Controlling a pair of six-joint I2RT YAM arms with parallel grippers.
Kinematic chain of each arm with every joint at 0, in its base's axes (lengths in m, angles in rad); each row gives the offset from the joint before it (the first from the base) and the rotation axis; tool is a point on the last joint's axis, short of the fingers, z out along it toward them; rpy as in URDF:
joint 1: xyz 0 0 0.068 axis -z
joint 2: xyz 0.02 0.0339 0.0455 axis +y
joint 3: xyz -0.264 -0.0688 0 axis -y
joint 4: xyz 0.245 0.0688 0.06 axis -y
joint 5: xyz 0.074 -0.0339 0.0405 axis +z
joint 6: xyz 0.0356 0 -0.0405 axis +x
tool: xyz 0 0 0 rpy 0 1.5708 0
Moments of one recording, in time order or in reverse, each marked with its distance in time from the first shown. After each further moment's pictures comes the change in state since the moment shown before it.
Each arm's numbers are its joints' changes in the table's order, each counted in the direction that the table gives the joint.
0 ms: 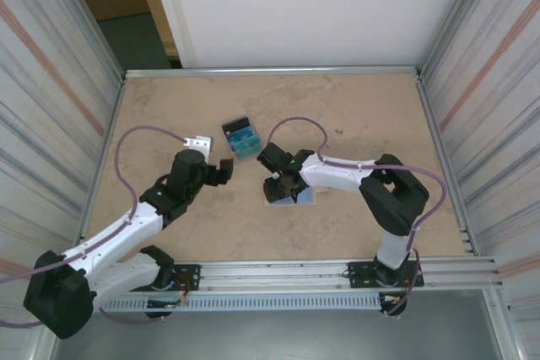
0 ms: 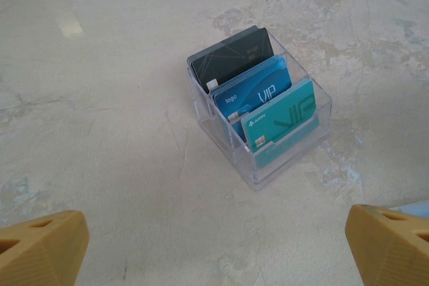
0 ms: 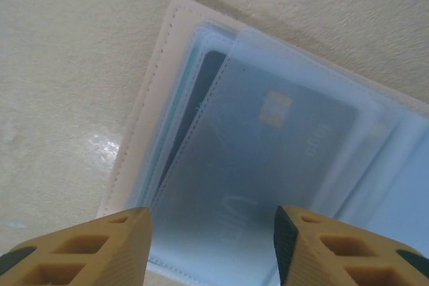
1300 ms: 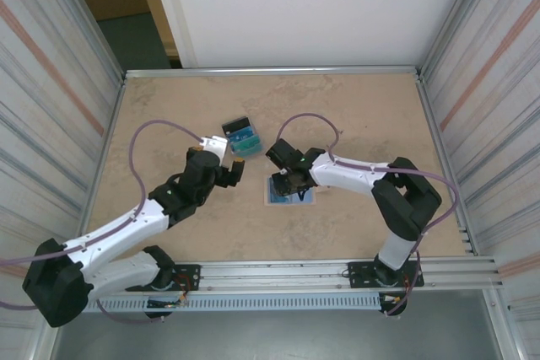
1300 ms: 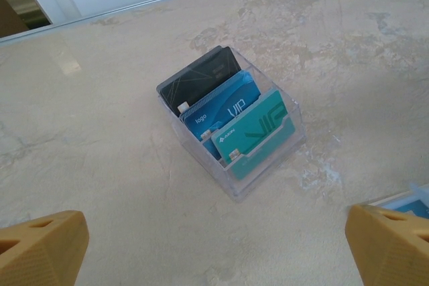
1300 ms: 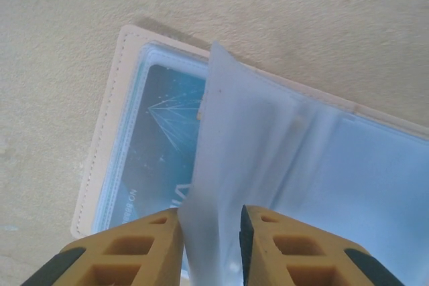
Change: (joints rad) left arm 0.160 0.056 0.074 -0.013 0.134 0.078; right arm 0.049 -0.098 -0.058 0.018 -0.031 0.022
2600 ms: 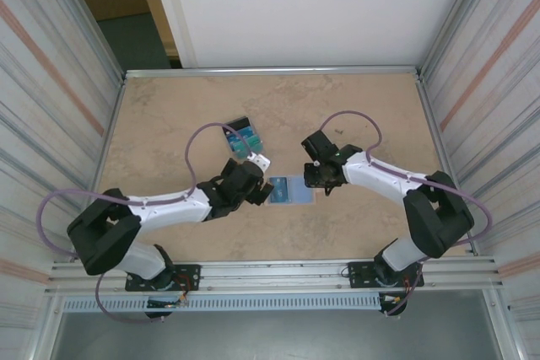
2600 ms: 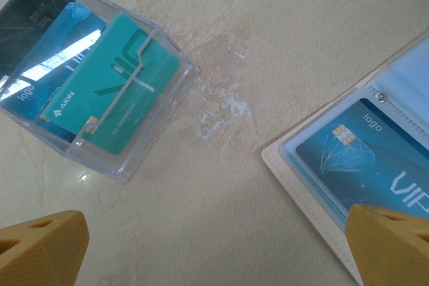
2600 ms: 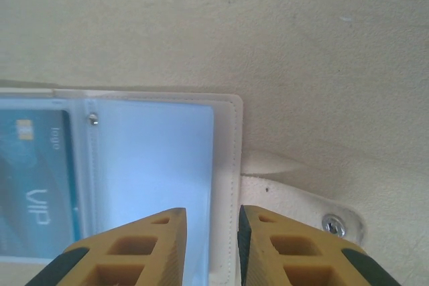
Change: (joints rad) left arm 0.186 0.414 0.067 0.106 -0.003 0.079; right arm 0.211 -0.204 -0.156 -0.033 0.000 0.097
